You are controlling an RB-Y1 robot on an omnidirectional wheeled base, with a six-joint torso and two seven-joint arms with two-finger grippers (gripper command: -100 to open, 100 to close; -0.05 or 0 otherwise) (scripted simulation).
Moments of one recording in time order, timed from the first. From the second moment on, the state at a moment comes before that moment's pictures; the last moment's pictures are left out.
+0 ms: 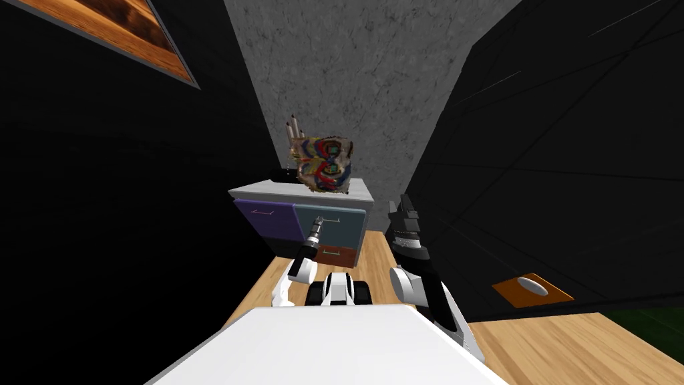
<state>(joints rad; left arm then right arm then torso) 0.21 -0.02 -0.24 -1.74 0.06 -0.22 -0.21 0.47 -0.01 0.06 -2.40 0.04 -0.36 0.06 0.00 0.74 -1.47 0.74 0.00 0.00</state>
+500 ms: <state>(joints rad) 0.18 0.02 -0.15 -1.70 -0.02 -0.23 -0.08 0.47 -0.01 0.06 -2.40 0.04 -0.36 0.06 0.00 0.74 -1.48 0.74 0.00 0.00</state>
